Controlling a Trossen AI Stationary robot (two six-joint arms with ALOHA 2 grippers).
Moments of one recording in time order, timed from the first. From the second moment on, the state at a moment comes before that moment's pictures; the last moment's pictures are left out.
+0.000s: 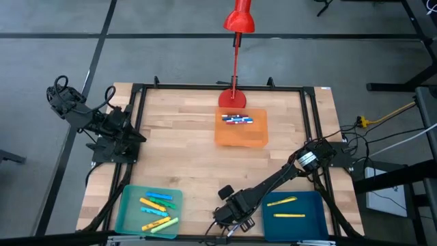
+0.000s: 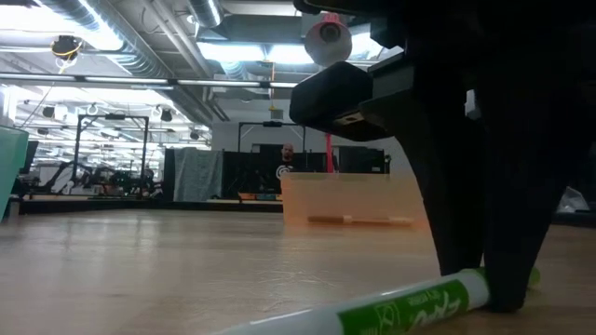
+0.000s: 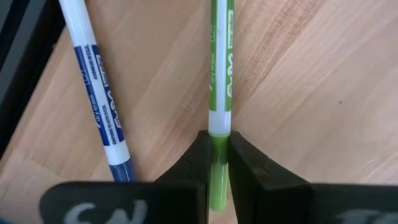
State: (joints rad) left arm -0.64 0.68 1.25 -1.00 -0.41 -0.45; right arm 0.57 2.31 1.89 -0.97 0.01 -0.06
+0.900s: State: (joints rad) left arm -0.64 0.68 1.25 -1.00 -0.42 -0.45; right arm 0.52 2.32 2.05 -1.13 0.12 0.10
